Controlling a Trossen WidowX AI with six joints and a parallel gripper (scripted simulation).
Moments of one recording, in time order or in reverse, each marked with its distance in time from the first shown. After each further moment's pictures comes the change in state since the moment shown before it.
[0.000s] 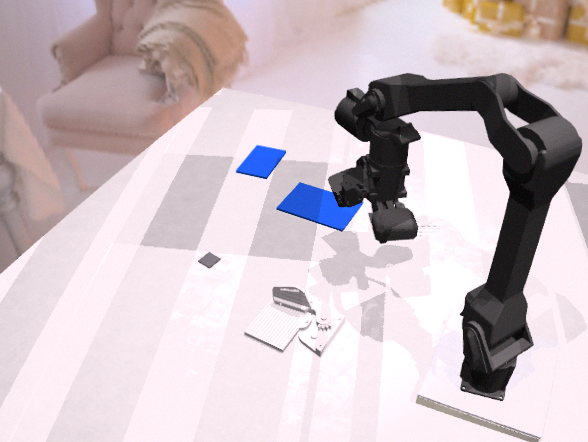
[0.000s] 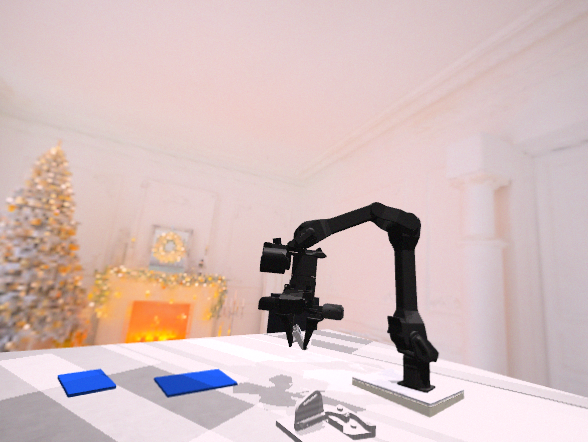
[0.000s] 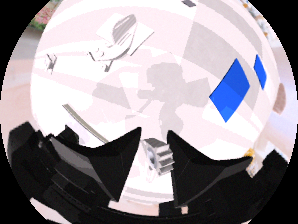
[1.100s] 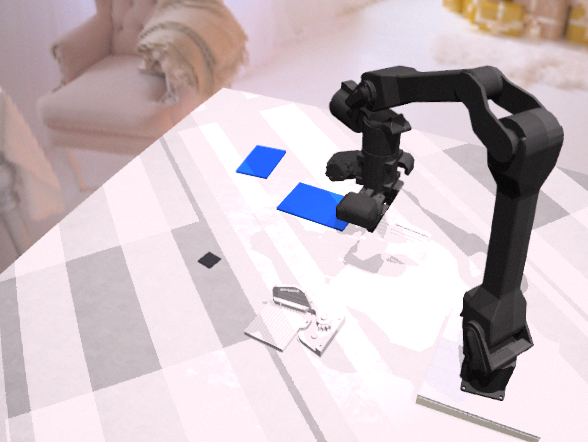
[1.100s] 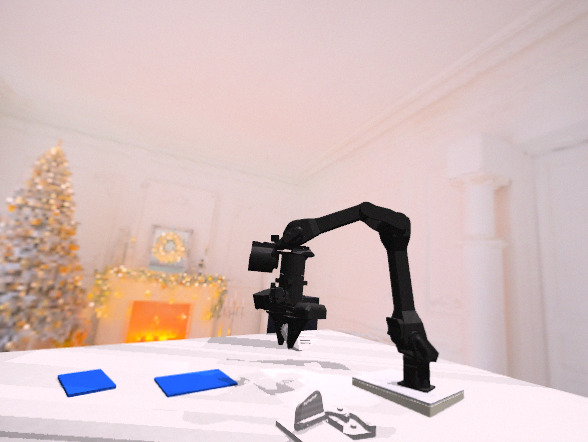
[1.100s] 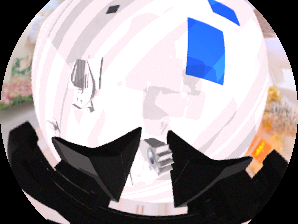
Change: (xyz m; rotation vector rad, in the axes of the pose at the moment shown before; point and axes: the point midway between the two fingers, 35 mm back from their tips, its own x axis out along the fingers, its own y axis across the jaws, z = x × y) arm -0.001 -0.027 0.006 0.584 -0.002 -0.003
